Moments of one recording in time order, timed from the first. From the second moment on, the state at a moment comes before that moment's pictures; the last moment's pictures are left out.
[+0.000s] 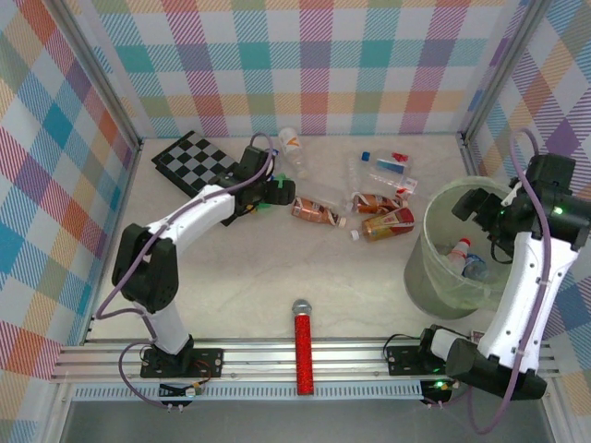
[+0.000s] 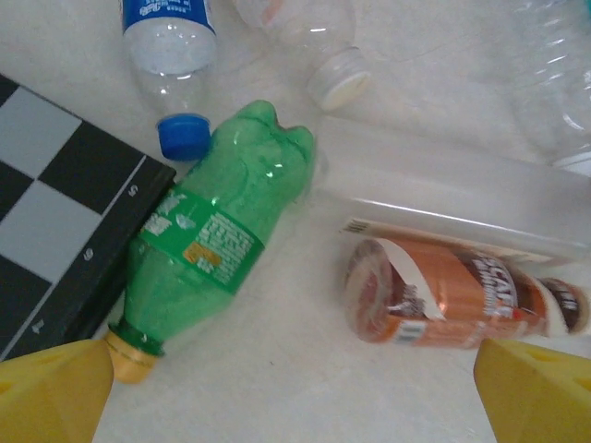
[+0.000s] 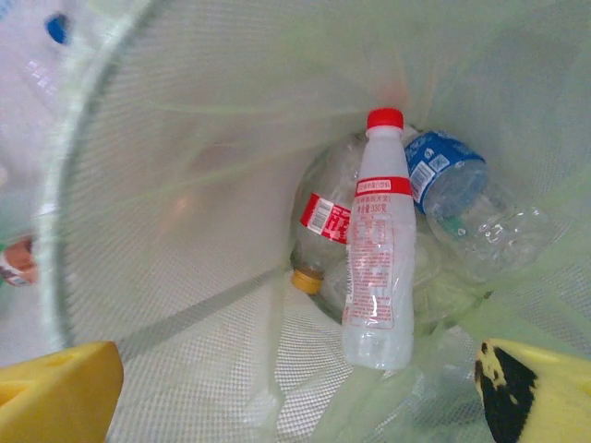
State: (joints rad) left arm -0.48 1.78 1.42 -0.48 -0.08 -0.25; right arm -0.38 1.15 1.74 -1.64 -0.14 0.30
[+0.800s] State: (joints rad) left arm -0.36 2.08 1.64 -0.65 -0.07 0.06; right arm -0.38 1.03 1.72 -1.57 -0.66 0.31
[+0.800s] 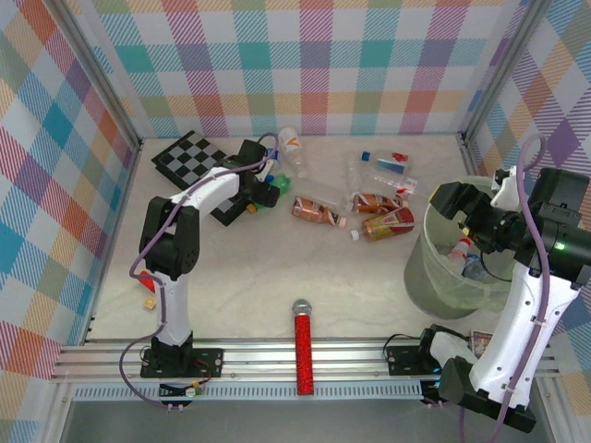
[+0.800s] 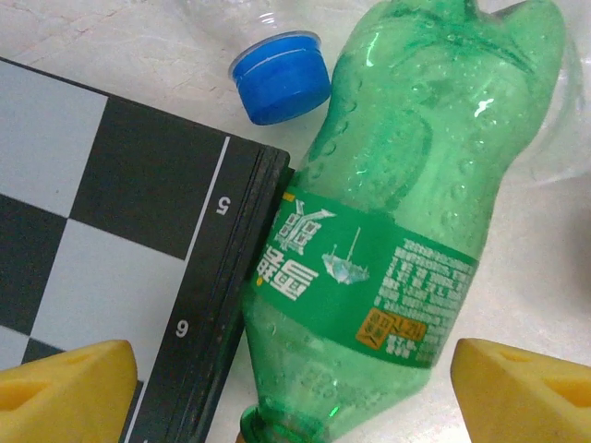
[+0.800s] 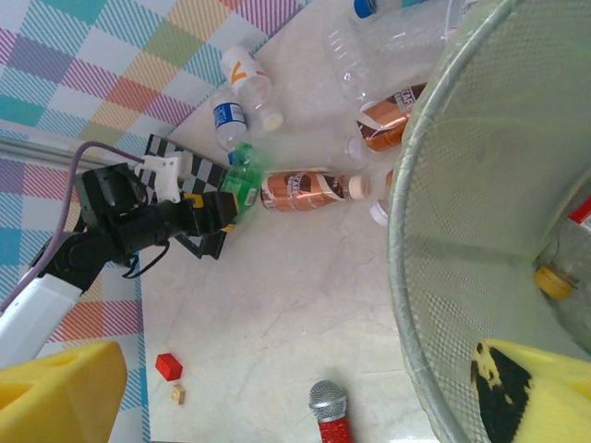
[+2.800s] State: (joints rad) left arm -0.45 1.37 1.23 -0.49 0.31 -0.31; right arm 0.27 1.16 1.55 -0.99 -0.64 0.57
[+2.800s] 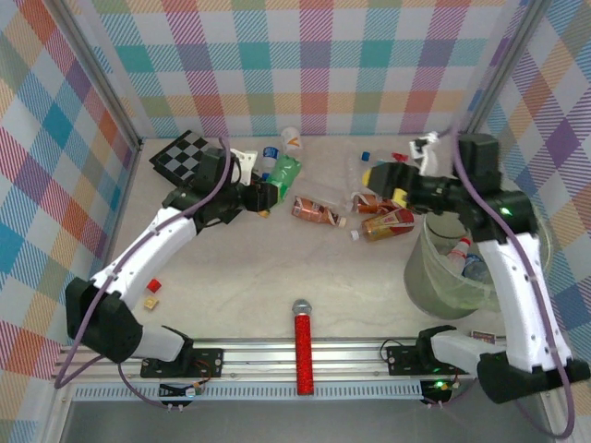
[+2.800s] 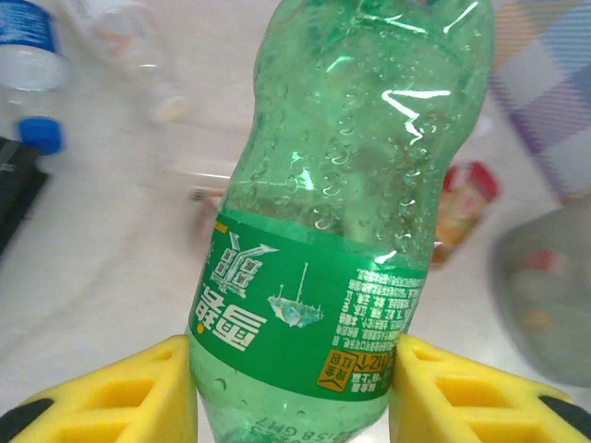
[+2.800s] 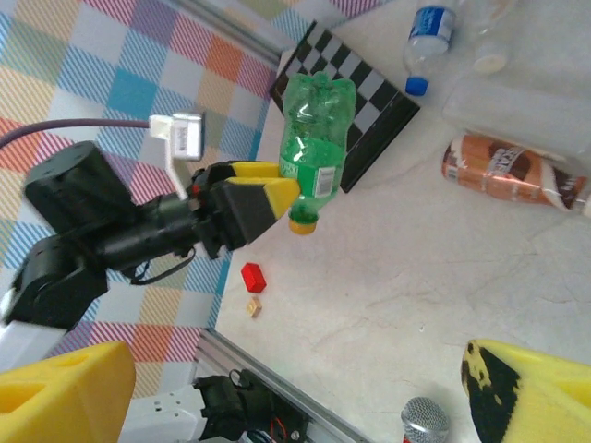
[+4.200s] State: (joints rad) left arm -0.60 1.20 1.06 -0.30 0.40 -0.50; right arm 0.49 1.50 1.55 -0.69 -0.50 0.60
